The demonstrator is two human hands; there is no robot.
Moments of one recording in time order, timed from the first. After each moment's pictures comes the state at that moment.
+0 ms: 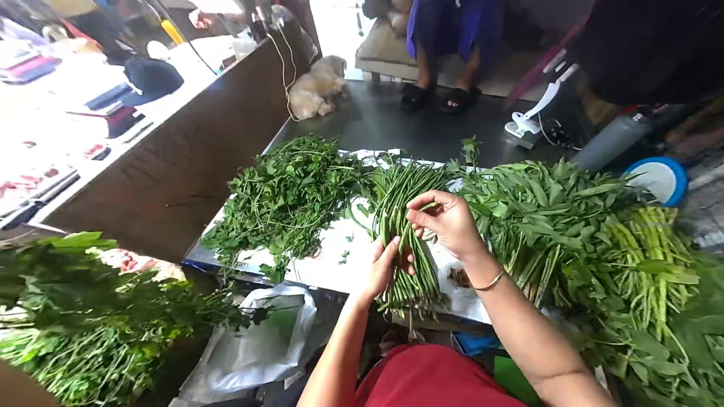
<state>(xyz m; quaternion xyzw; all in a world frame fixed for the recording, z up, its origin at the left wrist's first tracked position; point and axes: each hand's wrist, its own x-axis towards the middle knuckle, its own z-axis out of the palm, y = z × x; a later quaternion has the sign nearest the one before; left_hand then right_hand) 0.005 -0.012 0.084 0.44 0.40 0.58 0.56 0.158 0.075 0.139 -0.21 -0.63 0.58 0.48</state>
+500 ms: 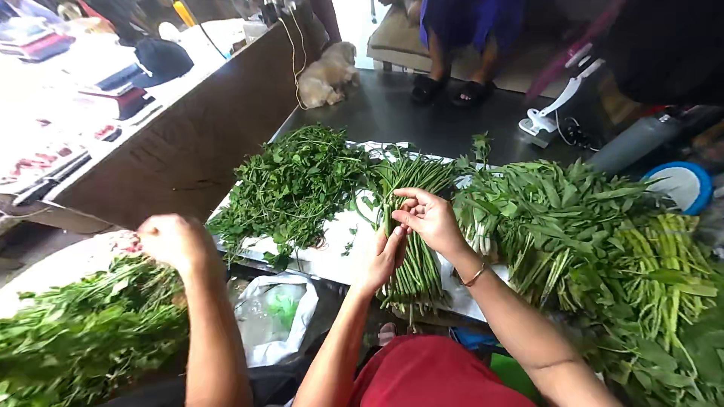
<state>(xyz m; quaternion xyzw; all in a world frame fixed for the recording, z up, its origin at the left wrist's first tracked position) 0.002 -0.006 0.078 0.48 0.48 0.56 0.47 0.131 0.078 0.121 -0.28 -0.73 0.46 0.41</state>
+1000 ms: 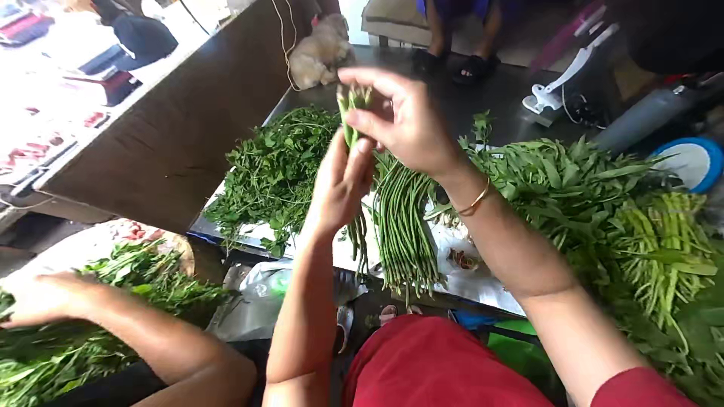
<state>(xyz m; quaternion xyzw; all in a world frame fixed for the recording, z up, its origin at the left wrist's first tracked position) -0.031 0.015 0.197 0.62 0.46 0.57 0.28 0.094 0.111 0.242 -0.10 -0.80 0.35 0.47</state>
